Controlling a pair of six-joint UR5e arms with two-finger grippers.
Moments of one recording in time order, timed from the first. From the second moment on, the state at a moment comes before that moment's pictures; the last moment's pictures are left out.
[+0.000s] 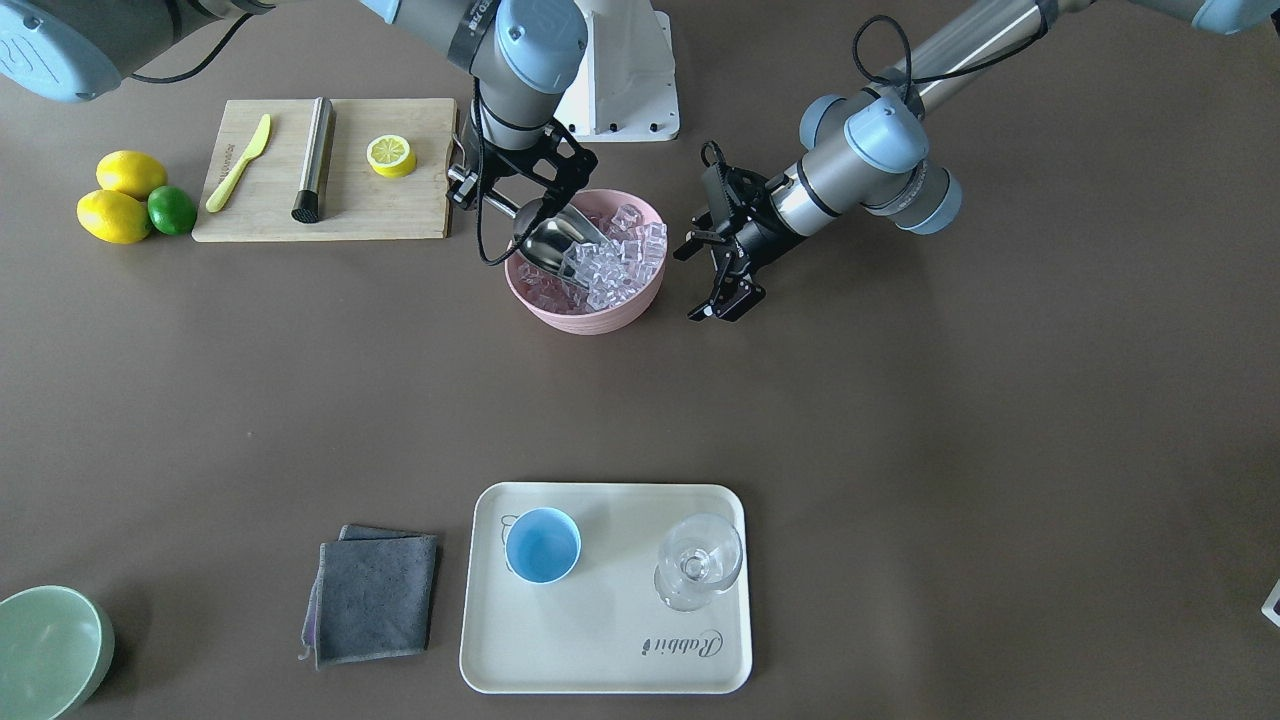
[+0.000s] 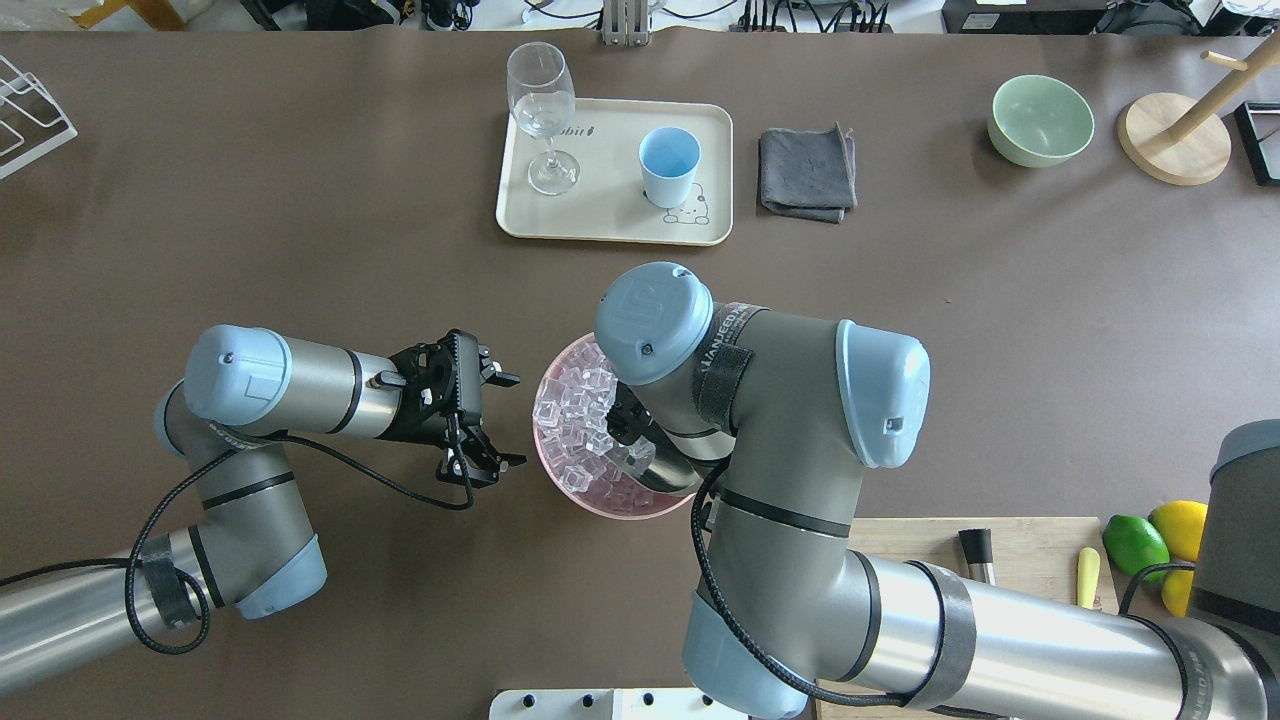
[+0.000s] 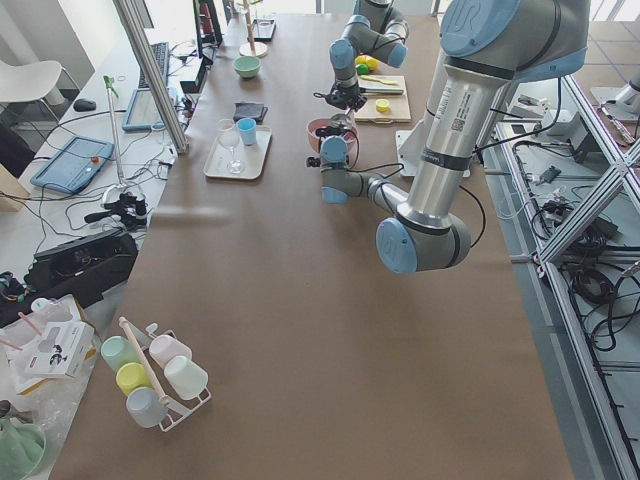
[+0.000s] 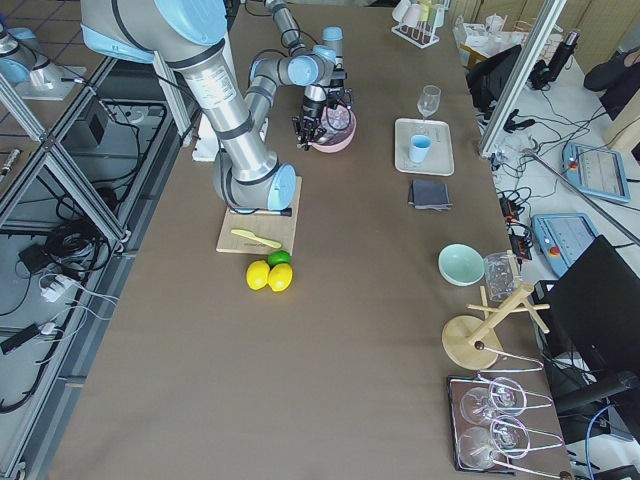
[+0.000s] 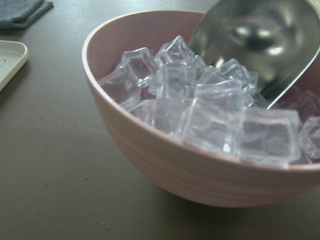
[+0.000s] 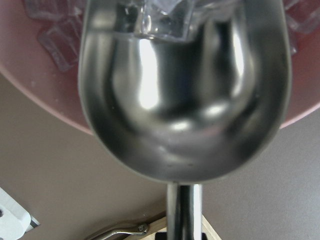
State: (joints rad) left arm -0.51 -1.98 -1.48 -2.71 -1.96 -0.02; right arm 0.41 -0.82 1.81 -2.24 1.92 0.14
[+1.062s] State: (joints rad) left arm -0.61 -1.99 -1.50 -2.67 -2.05 -0.01; right arm 0.41 -0.87 1.92 -2.18 1.88 0.15
